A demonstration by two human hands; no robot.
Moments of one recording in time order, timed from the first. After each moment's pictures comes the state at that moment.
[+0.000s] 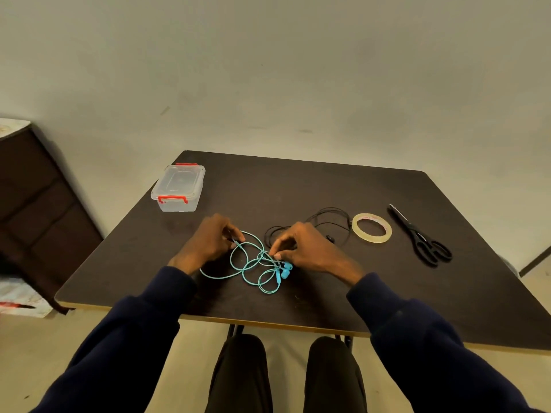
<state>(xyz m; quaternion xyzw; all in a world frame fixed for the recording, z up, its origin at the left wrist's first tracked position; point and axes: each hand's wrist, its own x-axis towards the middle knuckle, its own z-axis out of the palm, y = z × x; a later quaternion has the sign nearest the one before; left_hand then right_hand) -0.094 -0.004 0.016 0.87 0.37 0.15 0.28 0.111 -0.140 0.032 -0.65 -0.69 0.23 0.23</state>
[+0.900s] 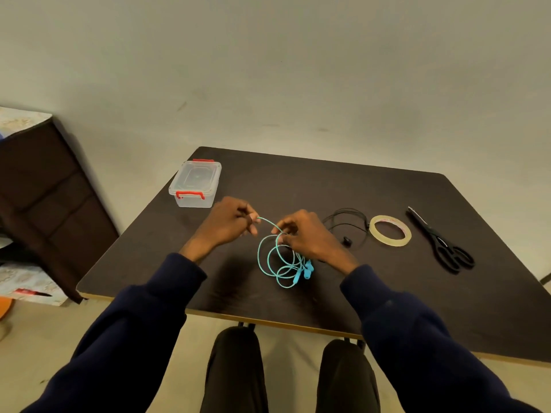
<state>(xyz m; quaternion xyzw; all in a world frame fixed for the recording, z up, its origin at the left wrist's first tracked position) -0.099 -0.009 0.047 0.83 0.35 0.25 0.36 0.089 -0.108 0.033 -0.68 -0.66 0.18 0.27</state>
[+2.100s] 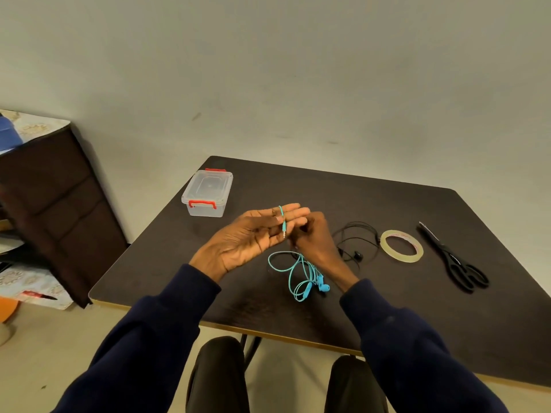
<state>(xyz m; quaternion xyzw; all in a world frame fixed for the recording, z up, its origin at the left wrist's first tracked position) -0.095 -0.038 0.072 0.36 0.08 0.20 0.91 0.068 -0.099 0.035 -0.59 -0.59 0.18 0.52</state>
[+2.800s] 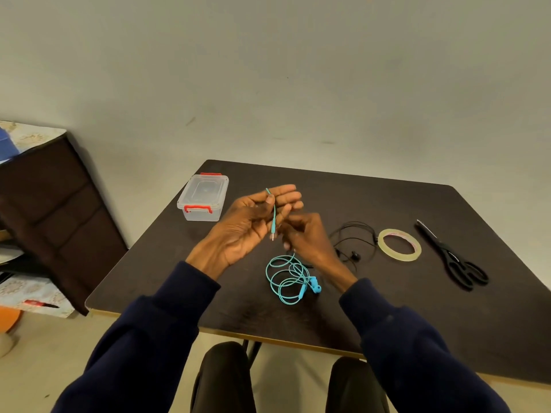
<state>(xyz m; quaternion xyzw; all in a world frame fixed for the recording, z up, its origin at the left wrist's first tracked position) -0.081 -0.036 0.091 0.41 0.08 0.32 0.85 0.065 -0.099 0.041 -0.55 -0.57 0.27 0.55</state>
